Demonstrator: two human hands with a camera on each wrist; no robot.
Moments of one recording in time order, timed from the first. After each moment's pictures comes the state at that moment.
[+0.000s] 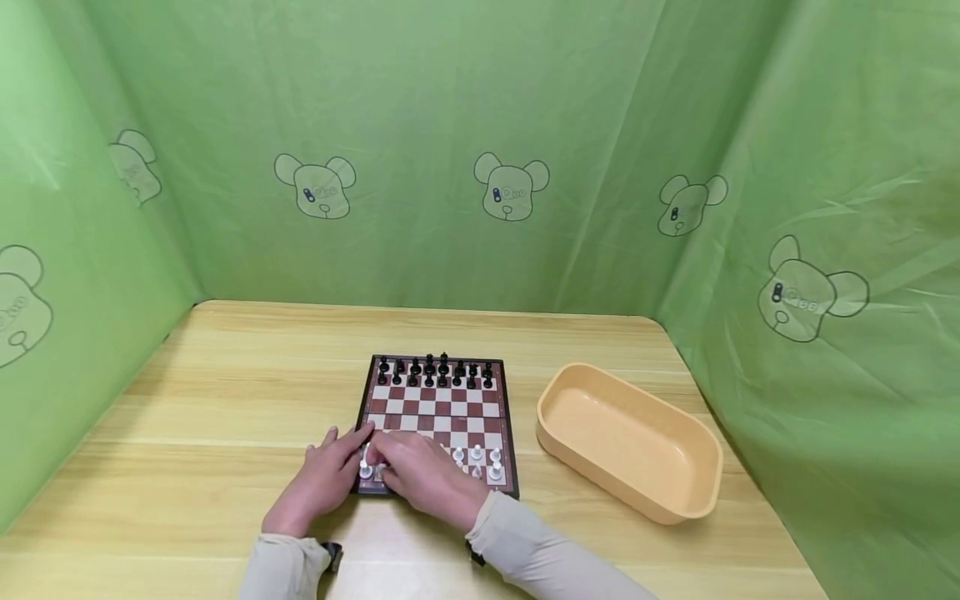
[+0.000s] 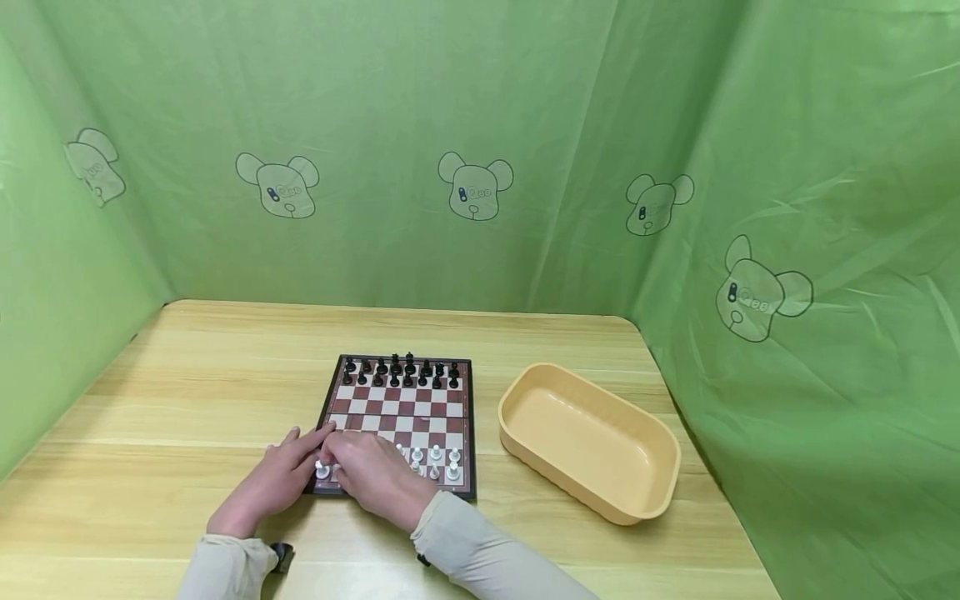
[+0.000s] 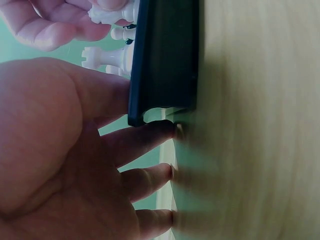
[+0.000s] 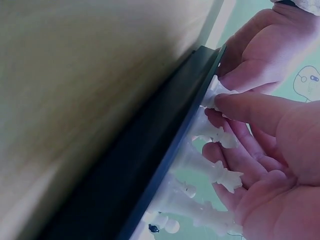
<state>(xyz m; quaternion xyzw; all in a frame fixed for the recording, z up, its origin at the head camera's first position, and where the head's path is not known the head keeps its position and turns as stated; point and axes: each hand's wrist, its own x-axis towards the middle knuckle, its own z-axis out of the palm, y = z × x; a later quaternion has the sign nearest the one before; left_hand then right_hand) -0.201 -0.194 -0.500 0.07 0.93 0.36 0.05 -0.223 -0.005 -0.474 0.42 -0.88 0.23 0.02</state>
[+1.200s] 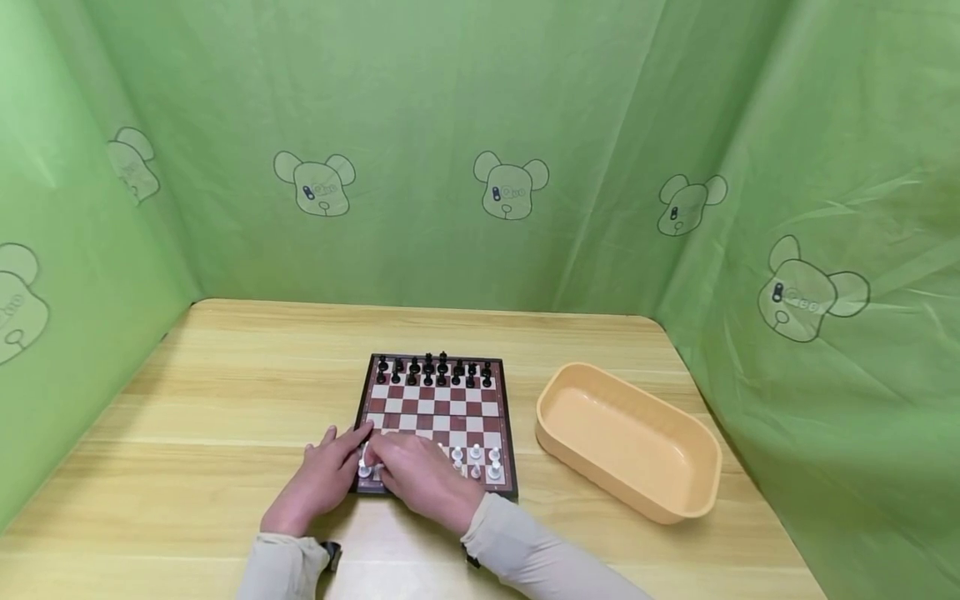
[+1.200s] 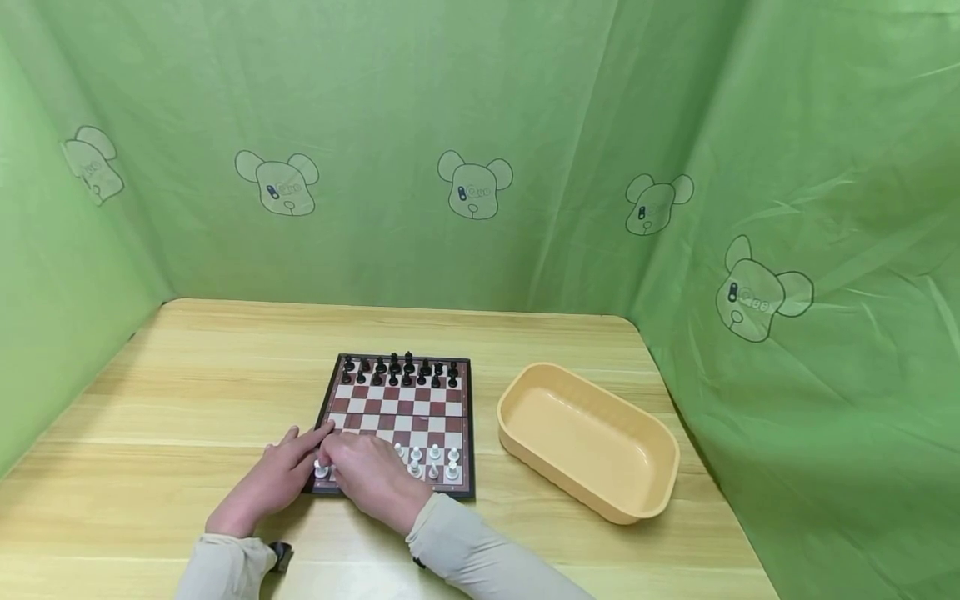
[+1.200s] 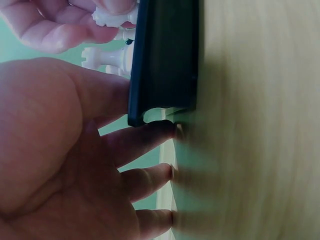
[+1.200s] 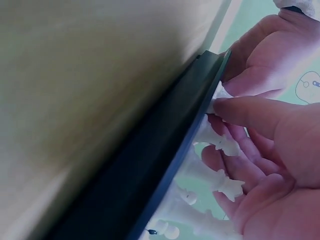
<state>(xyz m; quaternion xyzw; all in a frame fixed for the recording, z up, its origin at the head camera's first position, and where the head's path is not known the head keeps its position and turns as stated) -0.200 -0.192 -0.499 0.07 0.93 0.36 0.05 -0.221 -0.009 -0.476 0.42 -0.89 0.19 0.04</state>
